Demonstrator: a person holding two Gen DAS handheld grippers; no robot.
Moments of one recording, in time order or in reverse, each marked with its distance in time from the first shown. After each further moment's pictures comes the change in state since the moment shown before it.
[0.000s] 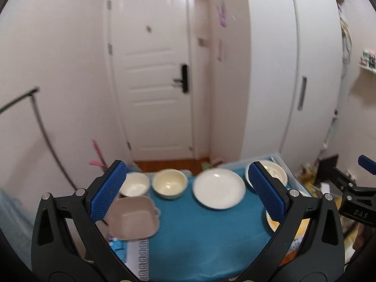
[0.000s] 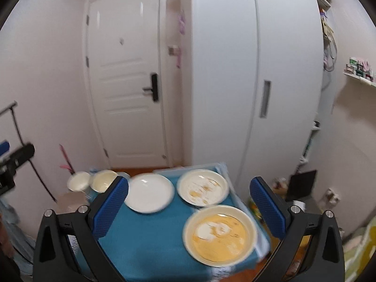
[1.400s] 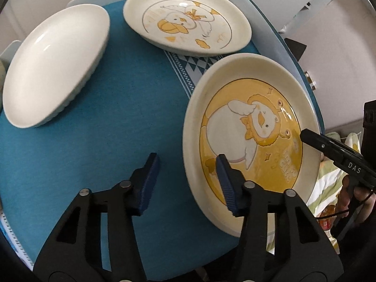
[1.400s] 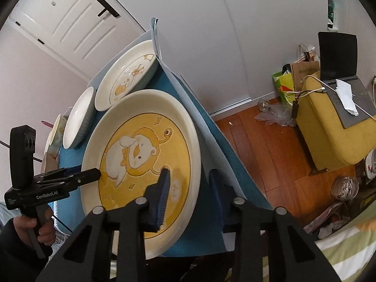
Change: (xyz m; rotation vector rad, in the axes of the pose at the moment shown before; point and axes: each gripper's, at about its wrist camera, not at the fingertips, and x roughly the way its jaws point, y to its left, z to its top) left arm 0.269 -0.220 -0.192 0.043 0.882 -0.451; right arm 0.235 -0.209 -0.164 0.320 0.632 0.316
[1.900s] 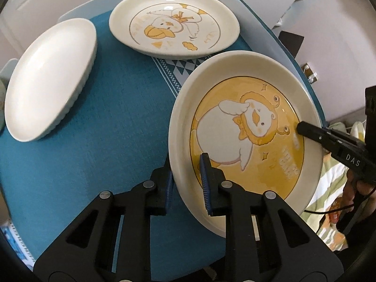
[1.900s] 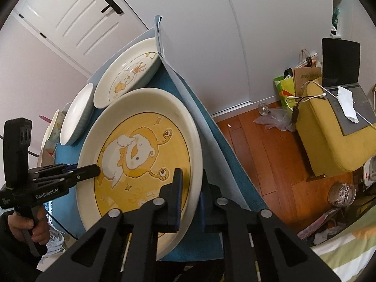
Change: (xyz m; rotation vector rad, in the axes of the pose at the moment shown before) left arm -0.003 -0.024 0.010 0.076 -0.007 0.044; right arm 0.003 0.004 0.003 -0.042 -0.004 -0.026
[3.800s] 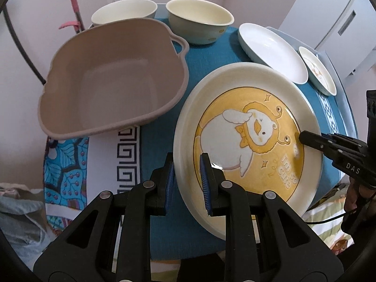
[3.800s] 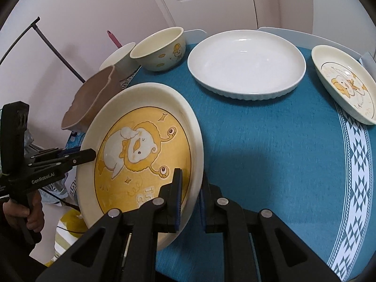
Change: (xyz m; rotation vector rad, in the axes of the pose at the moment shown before) left arm -0.119 0.266 -0.212 -0.405 -0.231 0.171; right arm 0.100 0.288 -0.049 -0.482 0.095 0.159
